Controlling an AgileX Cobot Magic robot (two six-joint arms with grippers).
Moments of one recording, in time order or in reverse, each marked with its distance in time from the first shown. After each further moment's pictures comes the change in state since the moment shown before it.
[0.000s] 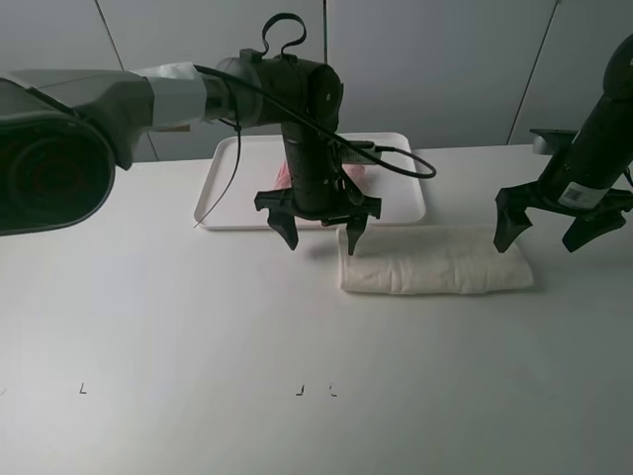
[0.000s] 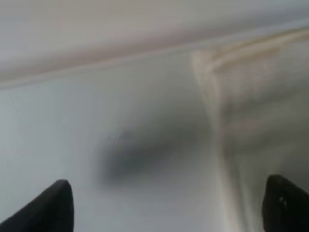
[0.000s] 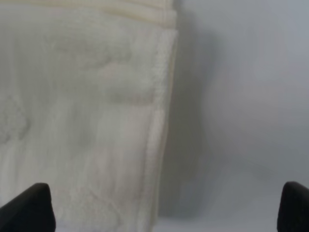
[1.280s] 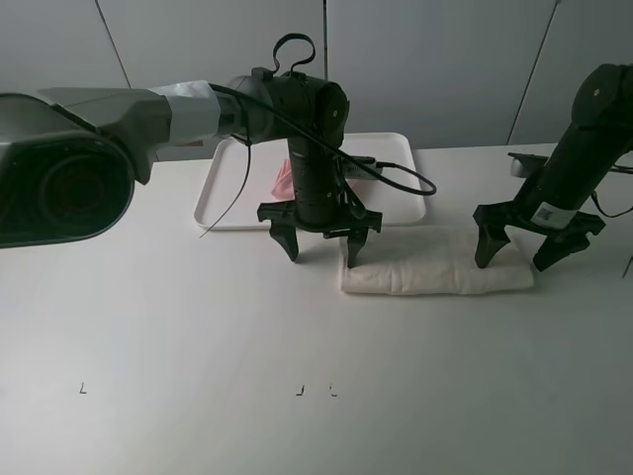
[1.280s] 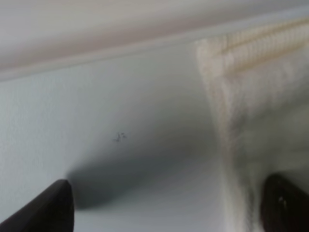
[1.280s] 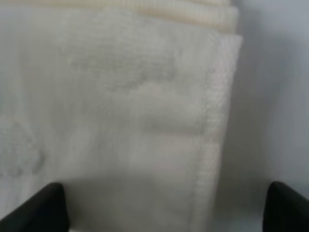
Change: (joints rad) left arm -0.009 0.040 -0.026 0.004 0.020 -0.002; right arm 0.024 0.112 -0.007 0.083 -0.037 -0.013
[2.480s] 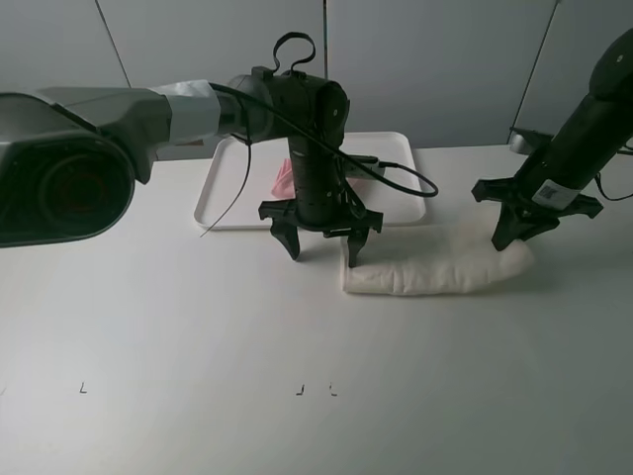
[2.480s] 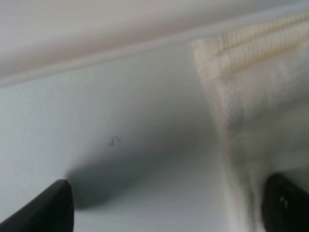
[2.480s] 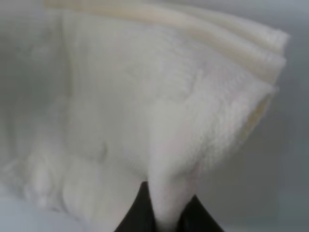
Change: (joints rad) left arm 0.000 0.000 -0.004 0.001 0.000 0.034; right arm 0.002 -0.105 -0.002 0.129 0.059 -0.093
